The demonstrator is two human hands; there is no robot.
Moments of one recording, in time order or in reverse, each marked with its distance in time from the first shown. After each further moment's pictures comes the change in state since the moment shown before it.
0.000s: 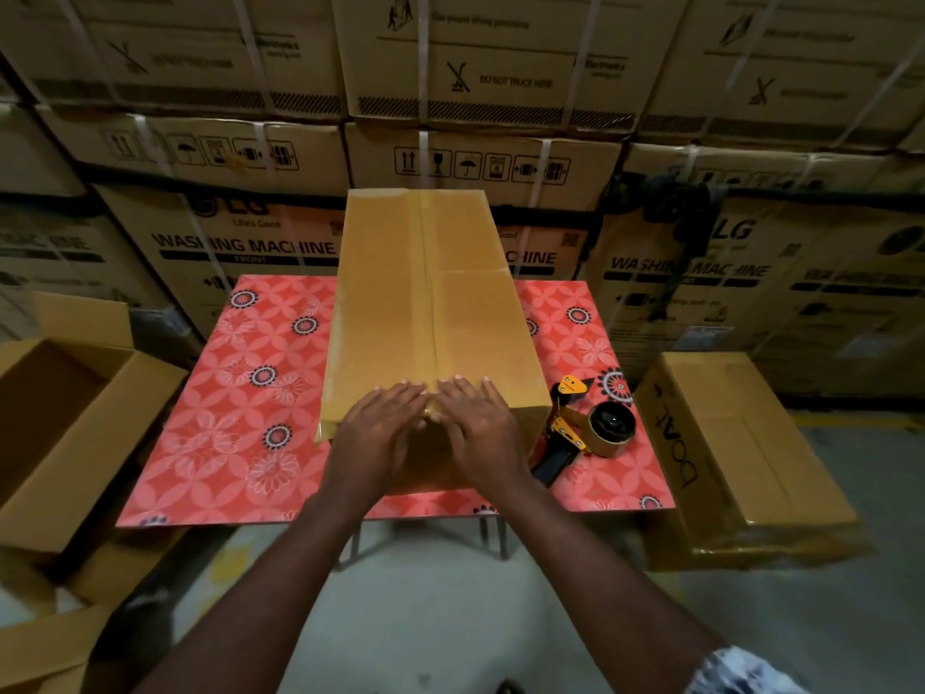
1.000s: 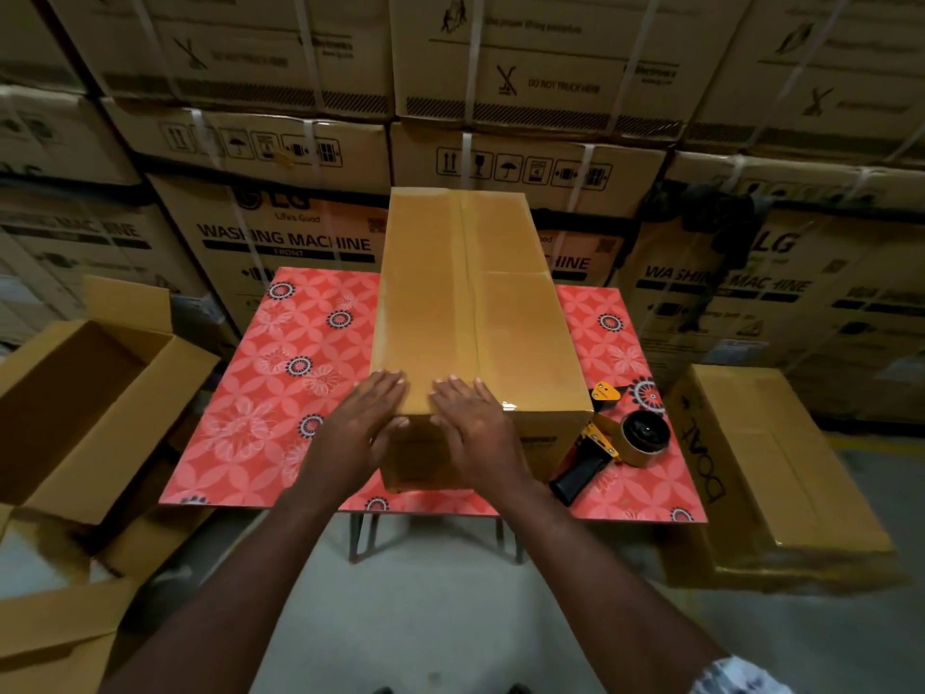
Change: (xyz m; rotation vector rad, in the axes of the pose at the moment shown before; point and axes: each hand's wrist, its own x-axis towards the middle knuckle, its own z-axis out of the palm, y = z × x) left_hand -0.026 -0.059 -0.037 -0.101 -0.050 -0.068; right_hand 0.013 -0.041 0.024 0.069 -0.089 -0.053
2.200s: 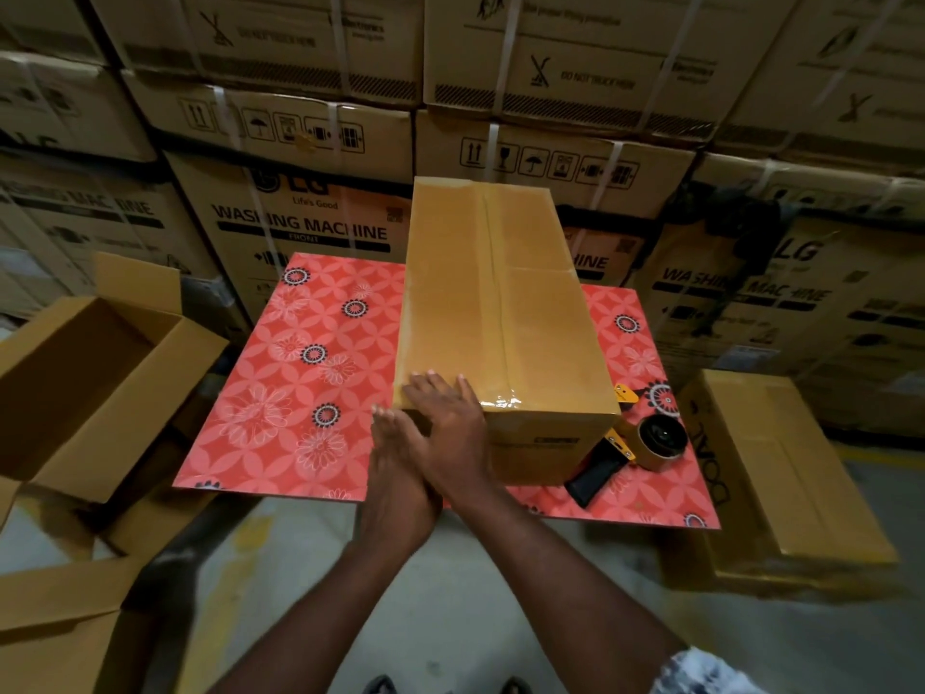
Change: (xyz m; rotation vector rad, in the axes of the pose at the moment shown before) left_hand -0.046 0.034 0.055 -0.177 -0.006 -0.349; right_hand 0.021 -0.059 0.043 0.082 0.080 0.138
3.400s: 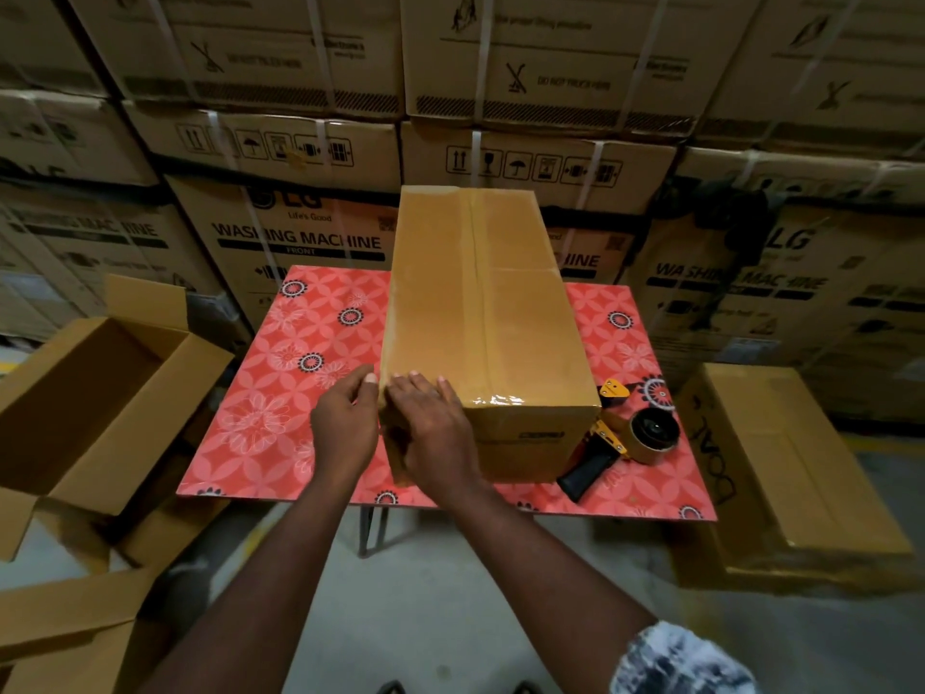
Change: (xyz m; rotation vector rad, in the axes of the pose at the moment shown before) left_hand 0.051 0.044 -0.075 -0.303 0.336 -0.376; right_hand -0.006 0.003 -0.012 -0.026 -0.084 -0.119
